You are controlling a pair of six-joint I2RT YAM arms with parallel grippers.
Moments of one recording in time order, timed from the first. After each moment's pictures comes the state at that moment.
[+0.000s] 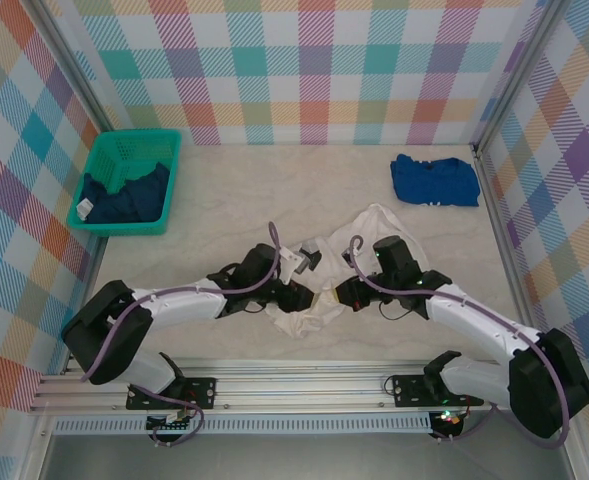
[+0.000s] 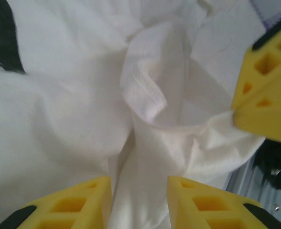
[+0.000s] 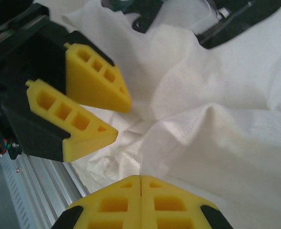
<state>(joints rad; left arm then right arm) -0.78 1.47 0.67 0.09 0.44 -0.39 0.57 1.12 0.58 -0.30 -0.57 0.23</state>
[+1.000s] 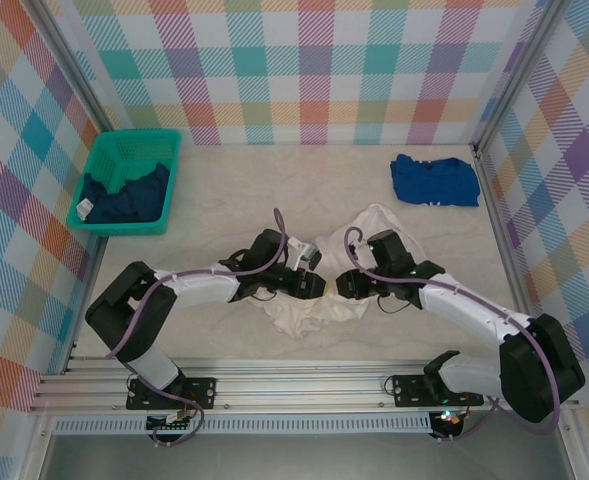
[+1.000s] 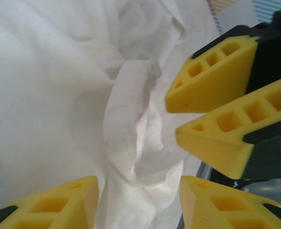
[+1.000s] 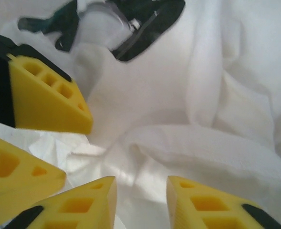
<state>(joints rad) -0.76 1.62 0.79 0.11 0.59 -0.51 0.56 1.21 0.66 -0.41 -0.35 0.32</state>
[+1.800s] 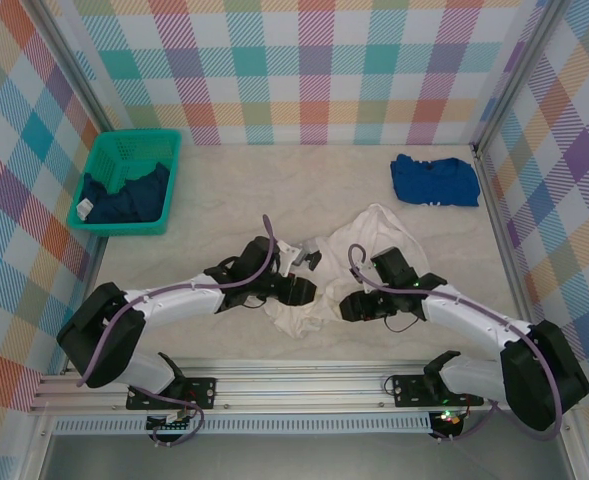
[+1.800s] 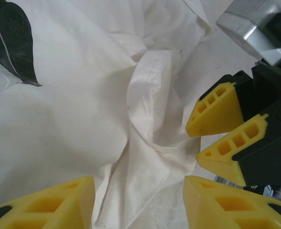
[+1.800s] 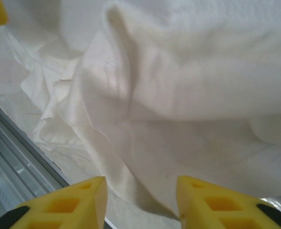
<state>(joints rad) -0.79 1.45 0.74 -0.01 0.42 -0.46 0.56 1.16 0.53 -0.46 -0.48 0.35</state>
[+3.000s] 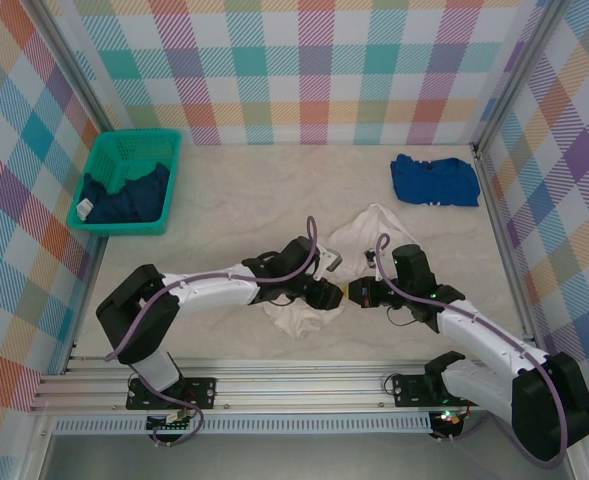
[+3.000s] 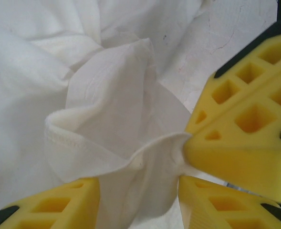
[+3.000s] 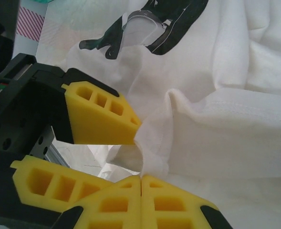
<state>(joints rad) -0.92 1.67 0.99 -0.15 0.32 -0.38 0.45 1.00 0.44 -0.18 -0.59 0.51</state>
